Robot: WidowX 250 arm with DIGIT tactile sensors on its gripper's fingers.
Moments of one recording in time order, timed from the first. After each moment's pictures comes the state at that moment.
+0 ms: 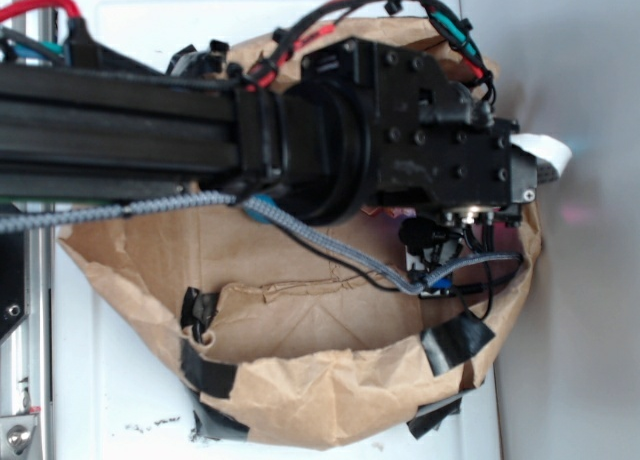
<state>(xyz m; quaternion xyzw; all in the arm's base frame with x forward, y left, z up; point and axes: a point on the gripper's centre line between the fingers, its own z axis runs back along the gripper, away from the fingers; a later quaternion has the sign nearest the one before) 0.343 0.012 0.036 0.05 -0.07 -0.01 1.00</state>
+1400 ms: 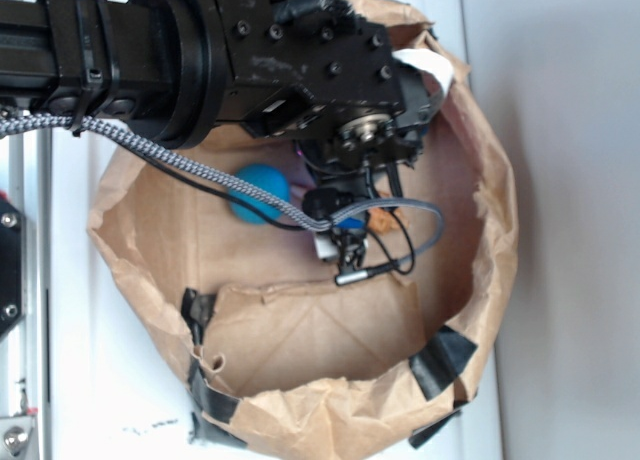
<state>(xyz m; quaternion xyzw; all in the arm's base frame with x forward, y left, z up) 0.283 0.024 0.050 0.00 -0.03 0.07 1.00</state>
